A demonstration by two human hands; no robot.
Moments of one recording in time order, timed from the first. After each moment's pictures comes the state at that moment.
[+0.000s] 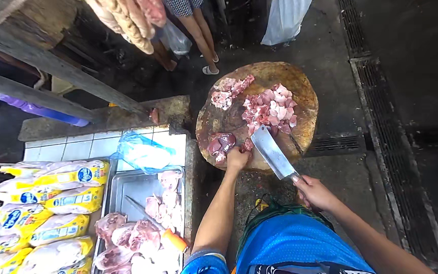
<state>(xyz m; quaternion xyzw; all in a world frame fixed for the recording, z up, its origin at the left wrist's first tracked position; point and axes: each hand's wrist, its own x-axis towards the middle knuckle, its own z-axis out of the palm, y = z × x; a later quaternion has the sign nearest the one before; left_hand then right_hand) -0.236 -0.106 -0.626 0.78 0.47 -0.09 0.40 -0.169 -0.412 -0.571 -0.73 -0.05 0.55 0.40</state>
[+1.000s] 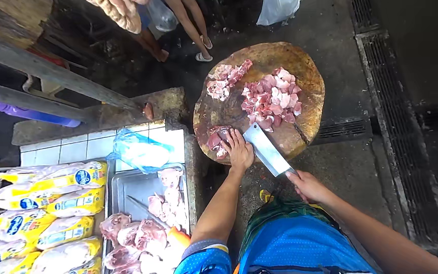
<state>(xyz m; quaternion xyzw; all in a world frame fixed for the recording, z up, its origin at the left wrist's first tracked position) -0.249 -0.103 -0.709 0.95 0.28 0.04 0.09 -0.182 -0.379 -0.612 -0.73 -0.07 0.58 0.34</state>
